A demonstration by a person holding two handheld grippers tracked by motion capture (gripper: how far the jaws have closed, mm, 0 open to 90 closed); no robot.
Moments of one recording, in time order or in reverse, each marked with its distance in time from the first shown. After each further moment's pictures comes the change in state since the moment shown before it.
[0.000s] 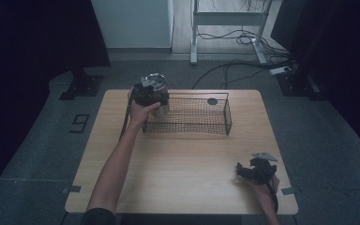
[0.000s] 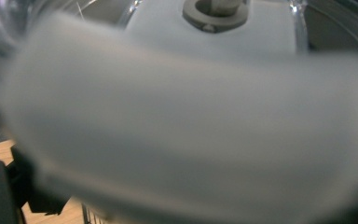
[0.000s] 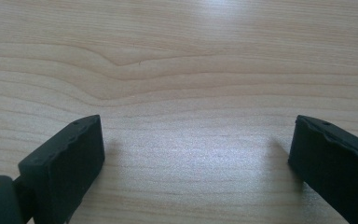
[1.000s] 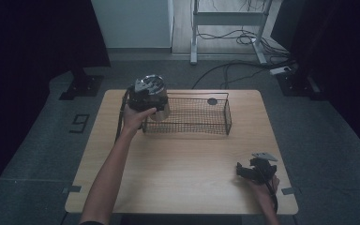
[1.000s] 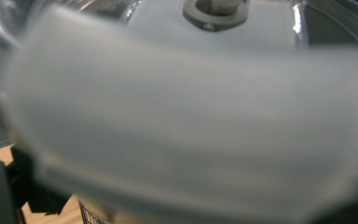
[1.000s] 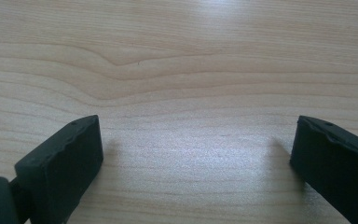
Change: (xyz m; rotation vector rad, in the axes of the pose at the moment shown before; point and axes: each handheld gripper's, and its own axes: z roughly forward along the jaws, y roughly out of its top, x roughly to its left) left arm -0.017 0.007 -0.059 -0.054 -0.065 0.034; right arm 0.001 0.000 0.000 0.004 -0.005 0.005
